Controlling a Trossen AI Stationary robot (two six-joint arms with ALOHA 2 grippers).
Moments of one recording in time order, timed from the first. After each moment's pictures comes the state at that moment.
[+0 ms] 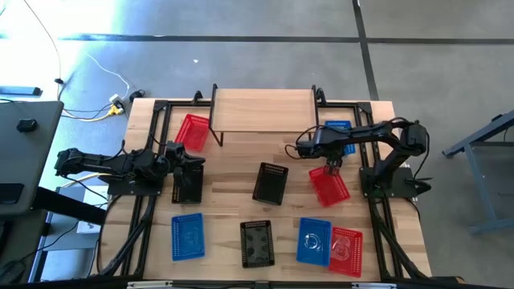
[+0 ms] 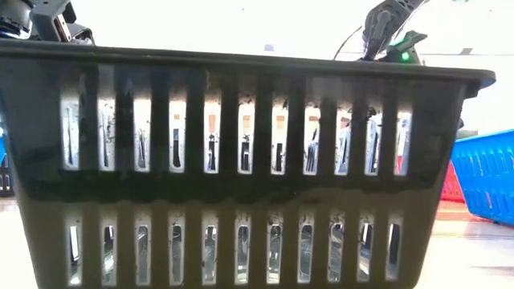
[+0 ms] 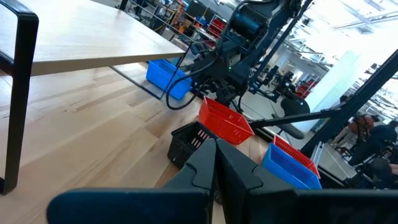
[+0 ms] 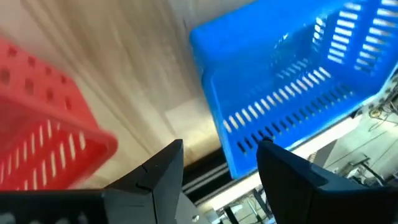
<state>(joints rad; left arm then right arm) 0.03 0.13 0.02 0.06 -0.28 -0.55 -0.22 1.64 0.97 -1.33 0.37 0.20</state>
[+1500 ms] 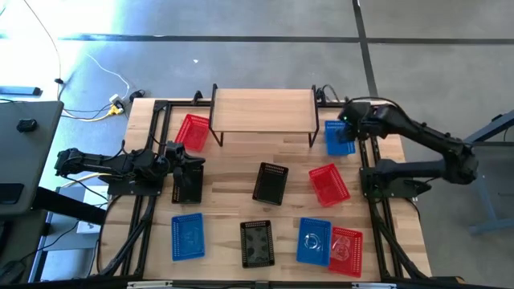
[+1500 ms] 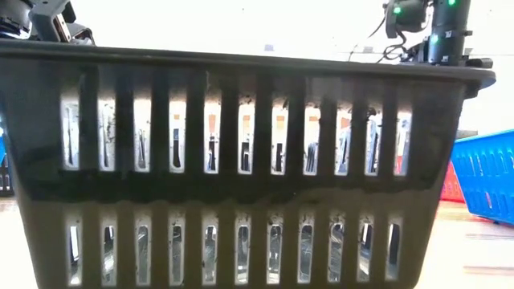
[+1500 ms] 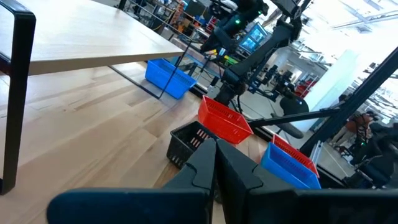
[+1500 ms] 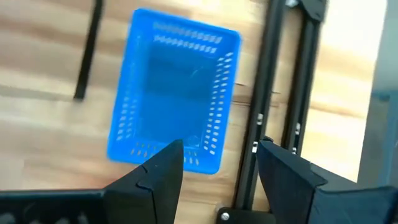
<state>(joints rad) 0.03 0.13 0.02 0.06 -0.27 -0.55 -0.61 1.03 0.97 -1.31 0.34 0.73</state>
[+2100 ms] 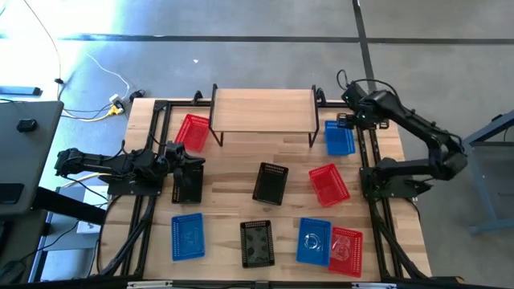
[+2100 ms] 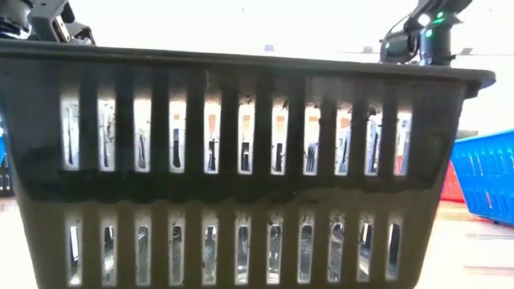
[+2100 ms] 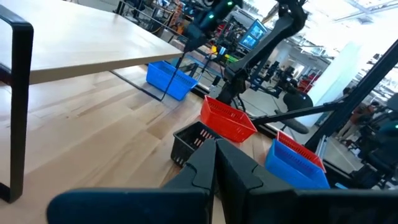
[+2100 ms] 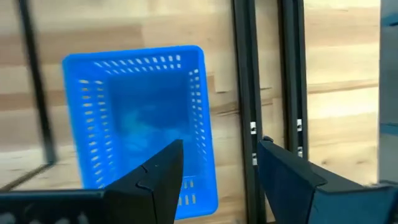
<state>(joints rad) 0.03 0.13 0.02 0.06 -0.27 -0.49 -0.94 1.21 0.97 -1.20 0.23 0.68</state>
